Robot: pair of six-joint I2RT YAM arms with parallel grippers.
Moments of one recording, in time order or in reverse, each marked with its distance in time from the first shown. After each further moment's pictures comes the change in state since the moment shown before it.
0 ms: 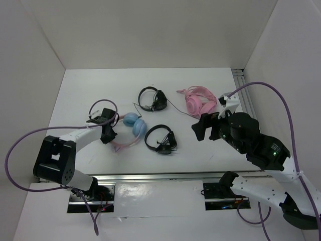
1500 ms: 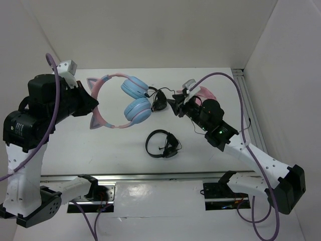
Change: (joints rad) left arm -0.061 -0.351 1.170 -0.794 0.302 0.468; right arm -0.131 0.302 -0.341 1.104 -0.327 -0.448
